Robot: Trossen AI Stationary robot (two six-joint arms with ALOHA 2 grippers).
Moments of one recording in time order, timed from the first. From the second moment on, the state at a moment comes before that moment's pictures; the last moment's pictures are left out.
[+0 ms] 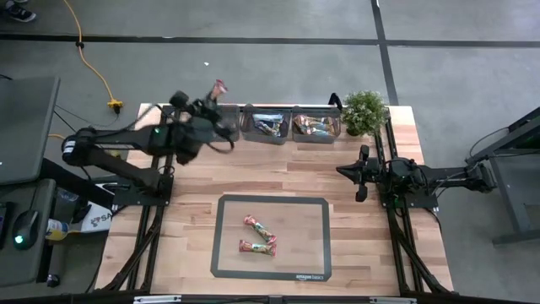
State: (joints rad) left arm 0.00 1.18 1.28 -0.48 -1.34 0.27; right arm 0.01 0.12 0.01 0.06 0.17 0.07
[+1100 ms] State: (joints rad) left arm 1.24 1.27 1.28 -0.42 0.48 0.12; right arm 0.01 0.13 0.01 0.06 0.17 0.07
